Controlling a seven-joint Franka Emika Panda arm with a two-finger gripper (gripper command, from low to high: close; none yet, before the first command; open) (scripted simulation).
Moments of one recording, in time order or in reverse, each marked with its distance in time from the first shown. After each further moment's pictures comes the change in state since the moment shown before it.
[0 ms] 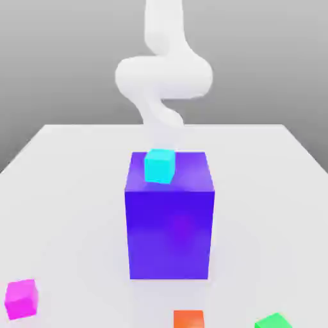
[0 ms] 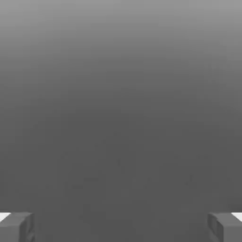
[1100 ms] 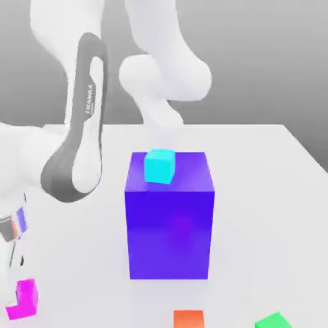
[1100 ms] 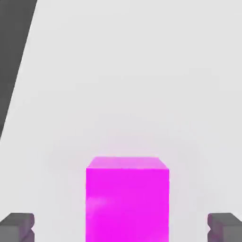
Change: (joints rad) arm -0.404 1.201 -0.081 0.015 0.108 0.448 0.629
